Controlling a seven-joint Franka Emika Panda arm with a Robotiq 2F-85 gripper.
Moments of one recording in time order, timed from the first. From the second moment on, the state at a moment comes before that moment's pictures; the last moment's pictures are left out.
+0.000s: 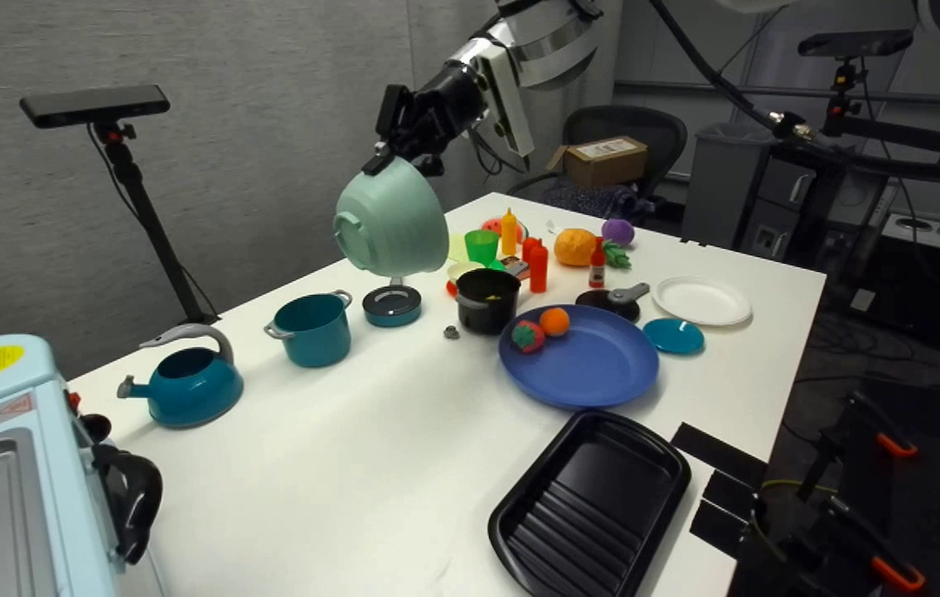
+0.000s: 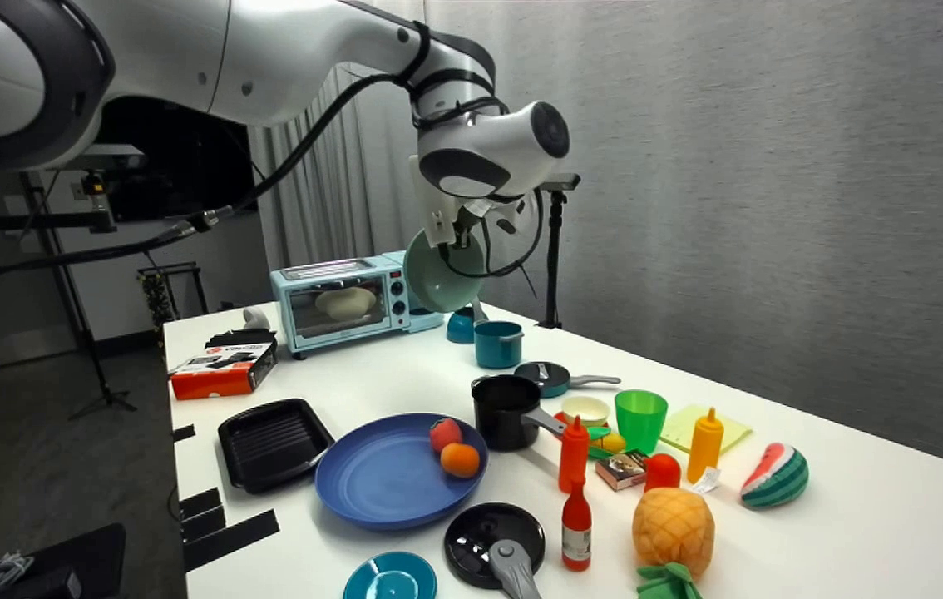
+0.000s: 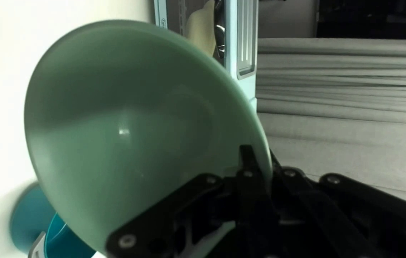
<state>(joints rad) -0.02 0.72 0.09 -1.16 1.11 1.80 -0.21</state>
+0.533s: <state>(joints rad) 0.05 0.69 0.03 -1.19 0.68 1.89 -0.05</state>
